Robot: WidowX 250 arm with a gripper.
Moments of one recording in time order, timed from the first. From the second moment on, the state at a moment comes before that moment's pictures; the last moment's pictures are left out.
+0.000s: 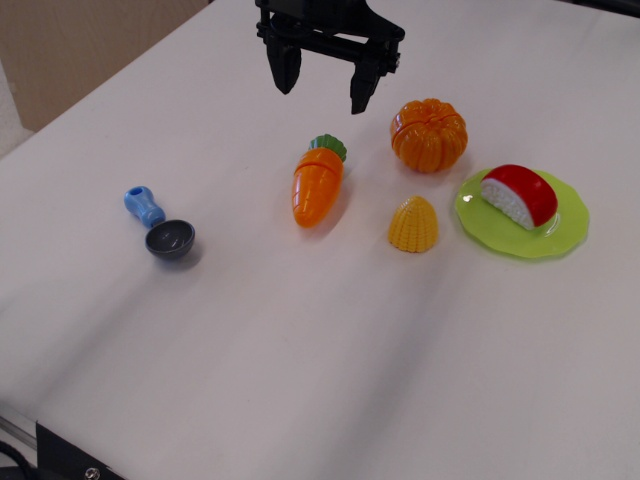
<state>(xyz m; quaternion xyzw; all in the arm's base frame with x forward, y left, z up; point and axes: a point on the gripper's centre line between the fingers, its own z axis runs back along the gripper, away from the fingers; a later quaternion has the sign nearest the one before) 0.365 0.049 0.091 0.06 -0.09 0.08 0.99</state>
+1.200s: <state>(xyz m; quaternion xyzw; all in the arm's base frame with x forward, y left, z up) 0.387 -0.086 0.080 -0.01 -0.10 0.18 0.98</state>
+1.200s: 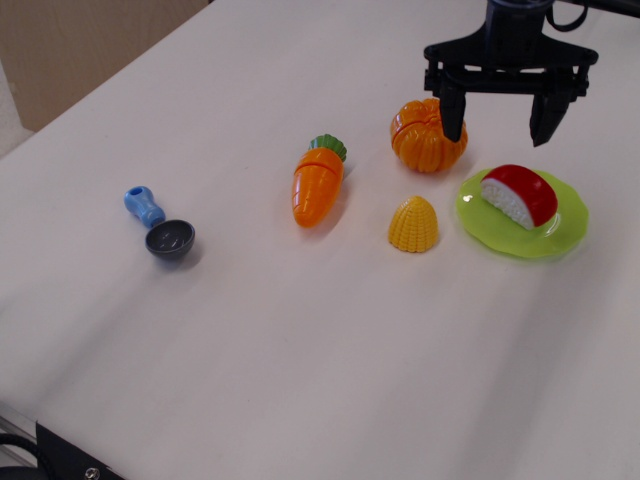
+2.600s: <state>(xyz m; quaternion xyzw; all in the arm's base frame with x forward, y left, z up) 0.398 -0.100 0.029 0.02 -0.05 0.29 0.95</state>
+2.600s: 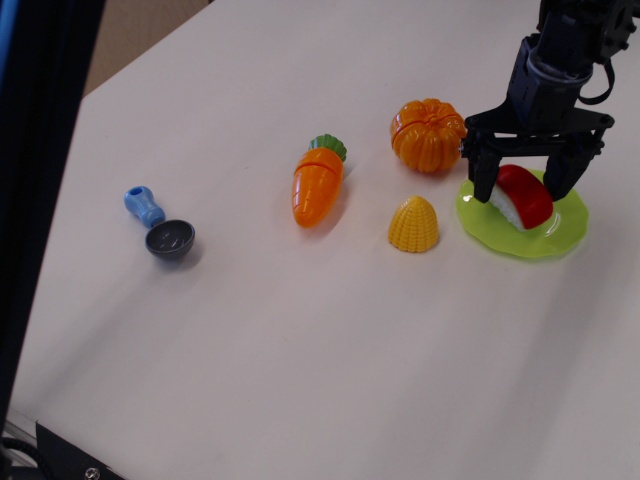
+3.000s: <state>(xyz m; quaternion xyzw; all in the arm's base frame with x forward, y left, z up) 0.398 -0.098 0.022 0.02 -0.05 0.29 0.96</state>
